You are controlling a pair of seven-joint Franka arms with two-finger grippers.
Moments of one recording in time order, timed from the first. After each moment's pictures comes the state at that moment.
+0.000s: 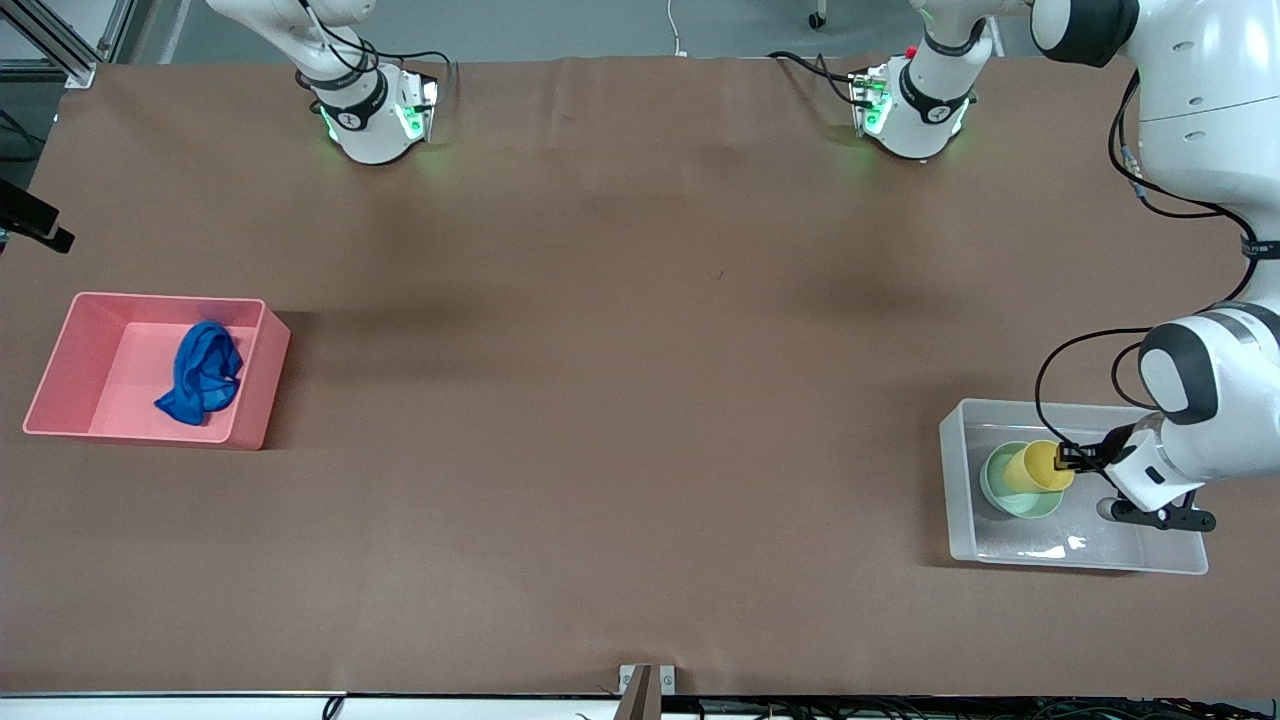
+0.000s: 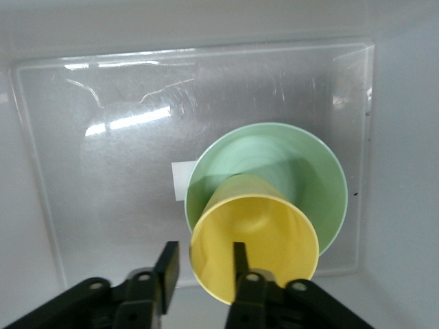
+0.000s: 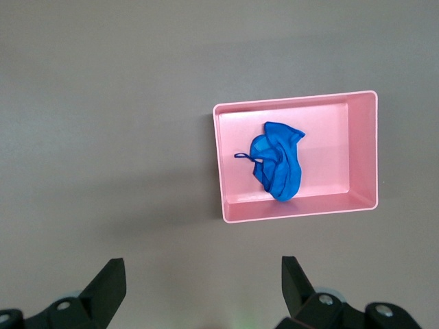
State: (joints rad) left arm -0.03 0.68 0.21 -1.48 -0.17 2.10 0.37; right arm -0.08 -0.04 -0.08 -1.54 -0.02 1.49 -0.03
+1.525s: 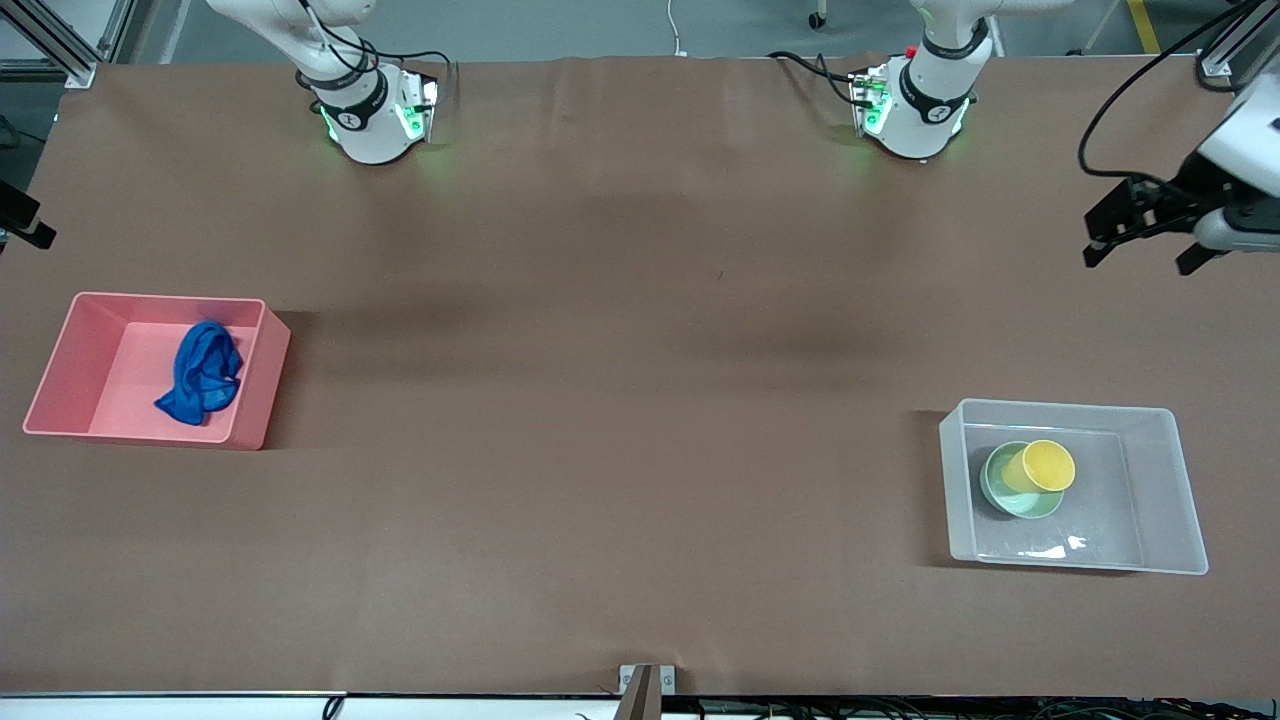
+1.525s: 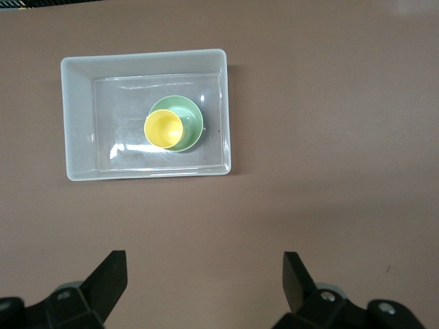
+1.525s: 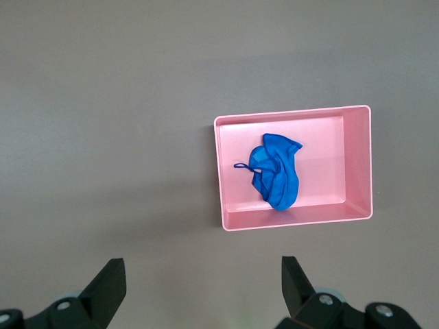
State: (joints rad) left arm -0.04 -0.10 -0.02 -1.66 -0.01 1.68 0.07; right arm -0.08 -0.04 -0.08 -1.50 -0.02 1.48 -0.04
